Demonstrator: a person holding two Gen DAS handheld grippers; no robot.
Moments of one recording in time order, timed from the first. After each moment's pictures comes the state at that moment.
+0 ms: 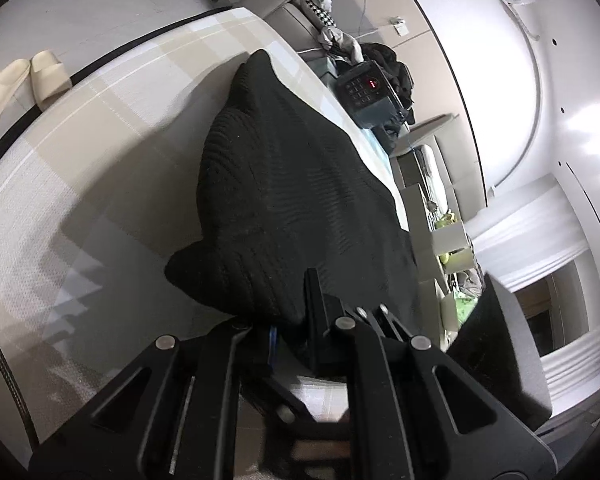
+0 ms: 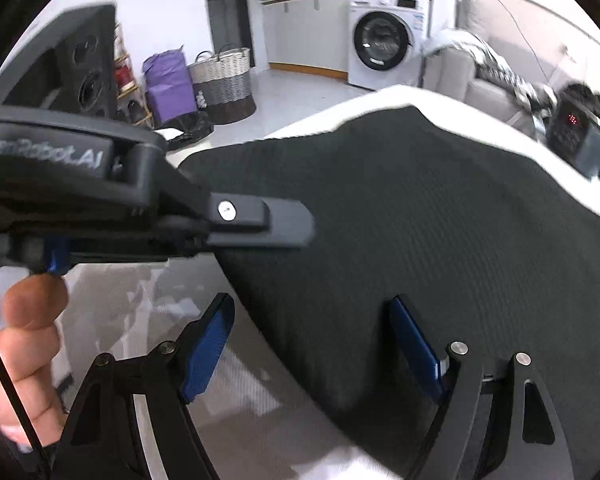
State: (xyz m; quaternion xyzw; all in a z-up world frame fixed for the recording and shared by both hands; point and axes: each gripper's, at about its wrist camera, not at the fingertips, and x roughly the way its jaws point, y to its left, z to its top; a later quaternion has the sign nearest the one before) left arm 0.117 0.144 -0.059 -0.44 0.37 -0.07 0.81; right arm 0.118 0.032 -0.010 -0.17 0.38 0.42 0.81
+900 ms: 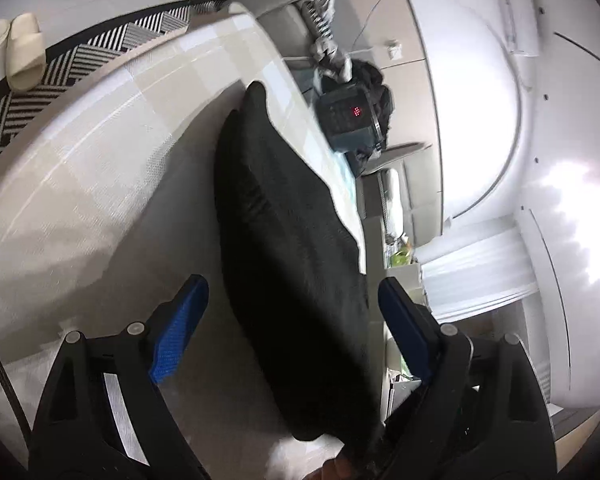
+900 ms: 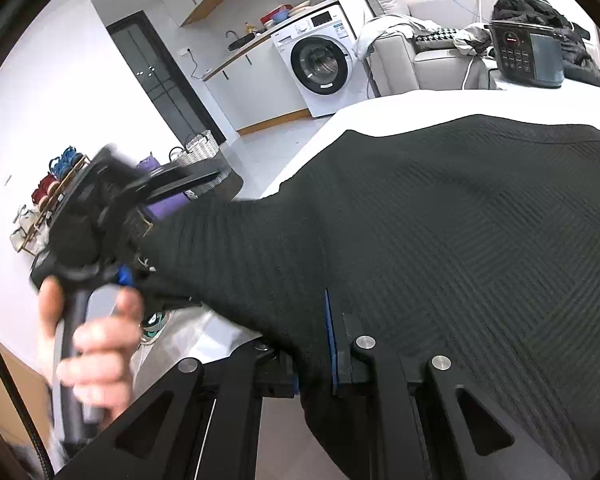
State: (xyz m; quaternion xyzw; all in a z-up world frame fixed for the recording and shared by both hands) left arm 0.185 0.216 -0.072 -0.54 0.34 -0.11 0.76; right arm 0.171 -0.029 -0.002 0.08 0.41 0.39 0.82
